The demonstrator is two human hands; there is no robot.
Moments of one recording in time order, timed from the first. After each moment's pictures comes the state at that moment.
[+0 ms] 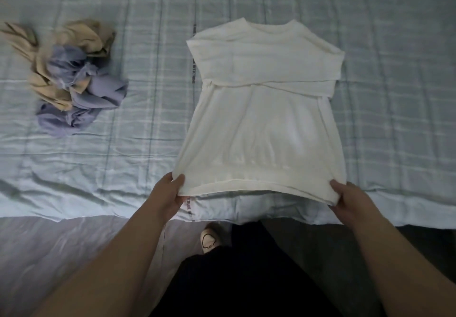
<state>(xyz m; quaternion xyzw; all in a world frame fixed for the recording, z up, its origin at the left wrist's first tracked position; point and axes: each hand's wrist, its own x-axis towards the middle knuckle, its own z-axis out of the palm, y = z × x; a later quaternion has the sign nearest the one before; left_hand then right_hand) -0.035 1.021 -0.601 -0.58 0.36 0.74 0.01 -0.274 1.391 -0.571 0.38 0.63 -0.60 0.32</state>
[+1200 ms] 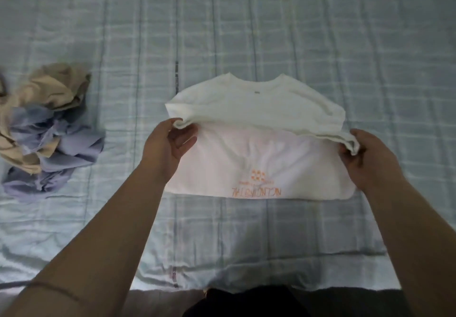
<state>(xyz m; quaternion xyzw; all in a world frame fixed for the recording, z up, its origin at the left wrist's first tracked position) -0.297 0.924 -0.523 -0.48 0.35 0.80 -0.12 -0.487 1.274 -0.512 0.34 0.53 -0.75 0.20</state>
